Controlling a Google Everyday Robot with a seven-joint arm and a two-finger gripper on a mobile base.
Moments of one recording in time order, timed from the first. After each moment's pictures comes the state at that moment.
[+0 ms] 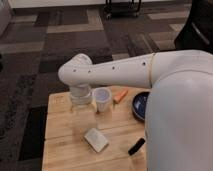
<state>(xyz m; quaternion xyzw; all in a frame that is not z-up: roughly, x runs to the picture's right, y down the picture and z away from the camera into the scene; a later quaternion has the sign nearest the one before) -0.104 0.098 0.704 -0.26 0.23 0.64 0.68</state>
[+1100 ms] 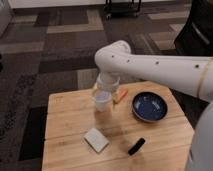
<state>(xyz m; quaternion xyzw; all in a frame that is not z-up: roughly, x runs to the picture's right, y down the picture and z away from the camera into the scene) 0.059 0.012 0.689 -0.22 0.21 0.76 0.58</state>
